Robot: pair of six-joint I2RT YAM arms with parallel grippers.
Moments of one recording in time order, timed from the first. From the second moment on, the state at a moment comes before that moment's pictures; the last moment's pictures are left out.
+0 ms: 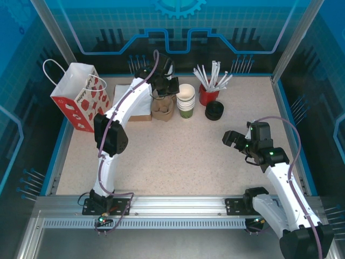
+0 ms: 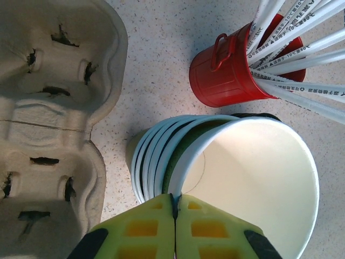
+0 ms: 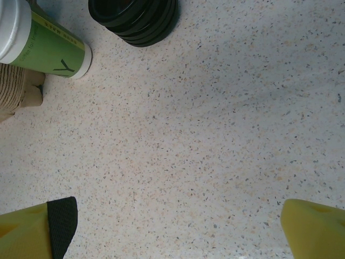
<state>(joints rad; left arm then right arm) -0.43 2.19 2.25 -0.99 0.19 -0.58 0.11 0.81 0.68 -0.73 -0.13 0.54</state>
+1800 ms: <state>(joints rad) -0.47 1.42 1.68 -0.97 0.13 -0.54 0.11 0.82 0.72 -0.78 -0.12 0.51</state>
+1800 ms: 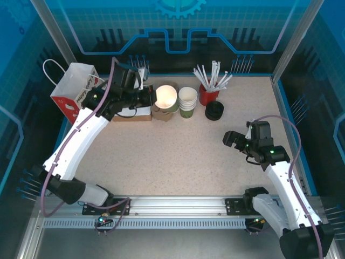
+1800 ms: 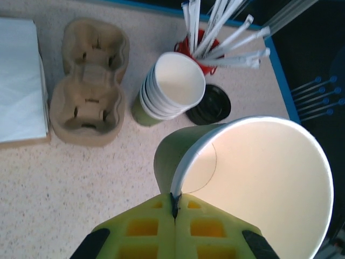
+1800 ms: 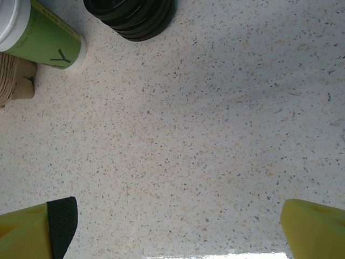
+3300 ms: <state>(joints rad) -0.67 1.75 1.35 -0.68 0.03 -0.62 0.11 0.84 0.72 -0.78 -0.11 0.51</state>
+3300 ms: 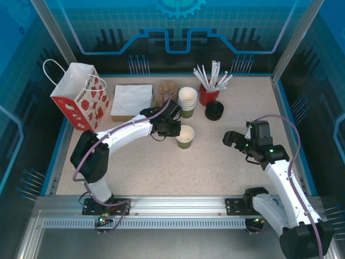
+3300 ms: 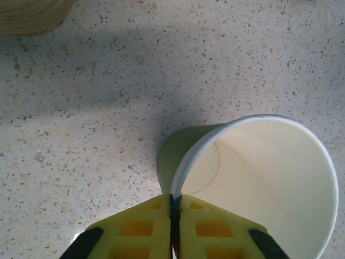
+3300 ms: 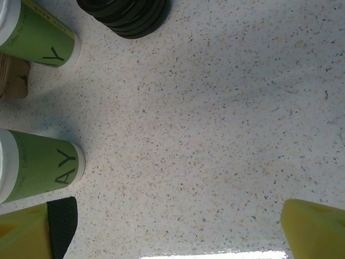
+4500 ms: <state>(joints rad) -0.63 1.44 1.38 -0.75 -0.06 -0.61 0.11 0.87 0.74 -0.78 -0.12 0.50</state>
